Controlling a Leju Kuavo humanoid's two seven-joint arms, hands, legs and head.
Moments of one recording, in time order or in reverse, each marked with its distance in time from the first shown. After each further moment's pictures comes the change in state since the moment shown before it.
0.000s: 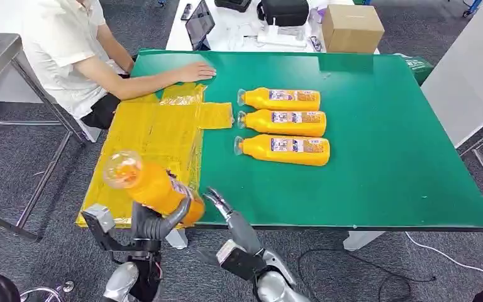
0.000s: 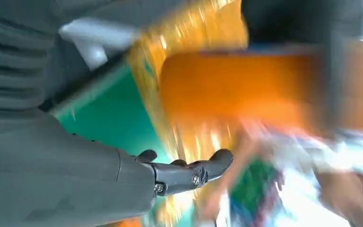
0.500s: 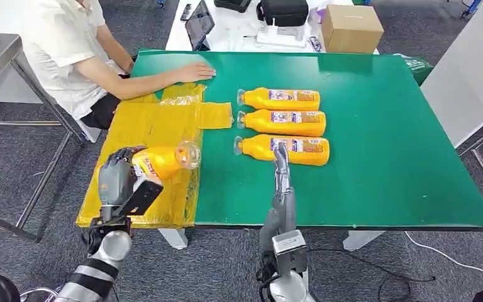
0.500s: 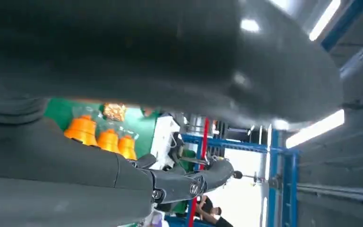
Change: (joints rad) left arm -0.241 0.131 0.067 0.229 -0.847 0.301 0.303; right arm 0.099 0.005 -0.040 -0.422 -0.214 -0.137 -0.004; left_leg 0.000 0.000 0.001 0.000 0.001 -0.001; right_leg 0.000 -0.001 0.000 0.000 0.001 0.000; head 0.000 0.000
